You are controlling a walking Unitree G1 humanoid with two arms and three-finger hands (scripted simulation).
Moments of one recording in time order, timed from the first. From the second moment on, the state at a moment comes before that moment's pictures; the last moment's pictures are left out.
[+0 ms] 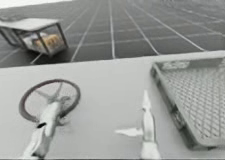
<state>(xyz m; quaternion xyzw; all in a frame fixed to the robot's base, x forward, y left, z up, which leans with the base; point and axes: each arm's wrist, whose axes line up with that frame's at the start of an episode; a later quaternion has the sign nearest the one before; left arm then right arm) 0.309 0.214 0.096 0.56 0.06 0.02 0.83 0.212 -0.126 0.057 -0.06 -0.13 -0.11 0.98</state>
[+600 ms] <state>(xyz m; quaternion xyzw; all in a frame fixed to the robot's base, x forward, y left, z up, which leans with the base) 0.229 0.173 0.234 -0.29 0.02 -0.15 0.94 0.225 -0.033 0.060 0.05 -0.12 -0.06 0.99</state>
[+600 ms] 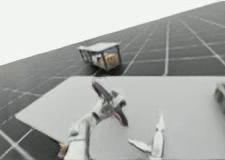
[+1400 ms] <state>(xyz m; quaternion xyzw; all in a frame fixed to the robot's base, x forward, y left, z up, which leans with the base) 0.253 0.108 0.174 -0.37 0.08 -0.27 0.89 0.267 -0.069 0.054 0.12 -0.18 -0.32 0.92</state>
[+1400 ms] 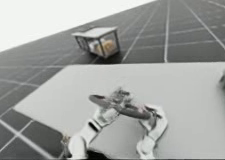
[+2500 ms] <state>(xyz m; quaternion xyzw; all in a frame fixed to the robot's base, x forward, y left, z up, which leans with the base) 0.186 0.150 0.089 -0.36 0.22 -0.16 0.90 0.378 -0.110 0.134 0.21 0.08 -0.28 0.93</state>
